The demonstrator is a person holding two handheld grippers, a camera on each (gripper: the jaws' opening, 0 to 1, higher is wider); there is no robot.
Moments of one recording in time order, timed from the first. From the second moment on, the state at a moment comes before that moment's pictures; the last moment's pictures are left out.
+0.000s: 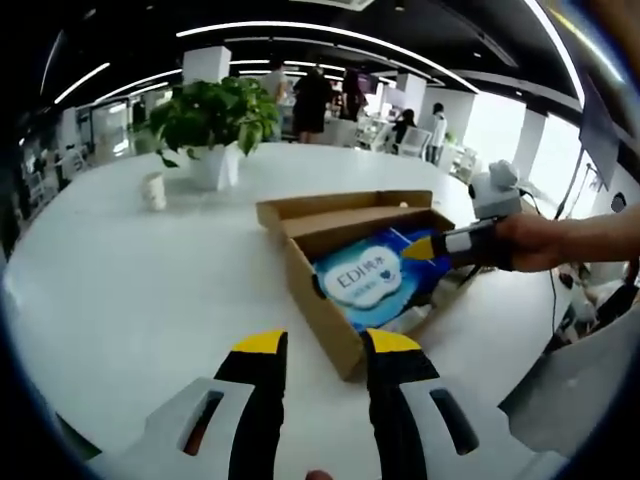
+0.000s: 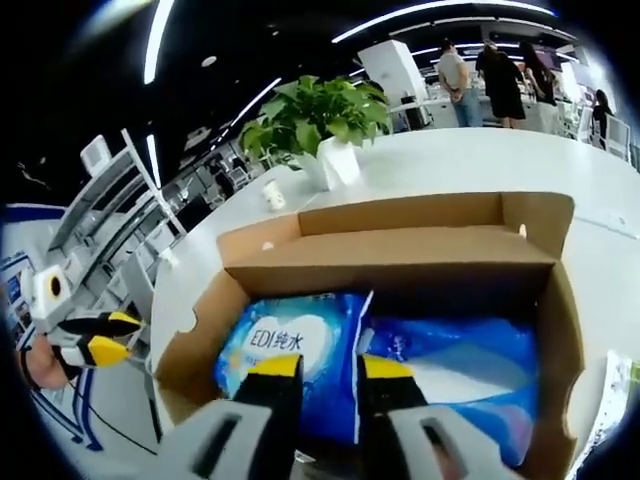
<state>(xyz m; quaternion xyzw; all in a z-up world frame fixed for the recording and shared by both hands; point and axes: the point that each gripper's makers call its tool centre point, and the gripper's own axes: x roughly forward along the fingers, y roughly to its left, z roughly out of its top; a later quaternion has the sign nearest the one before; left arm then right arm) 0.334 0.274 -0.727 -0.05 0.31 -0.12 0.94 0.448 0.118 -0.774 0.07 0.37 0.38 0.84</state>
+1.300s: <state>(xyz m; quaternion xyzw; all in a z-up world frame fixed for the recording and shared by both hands) 0.355 0.234 -0.721 -0.04 0.31 -0.17 0.94 0.461 0.105 -0.774 0.08 0.38 0.39 0.84</state>
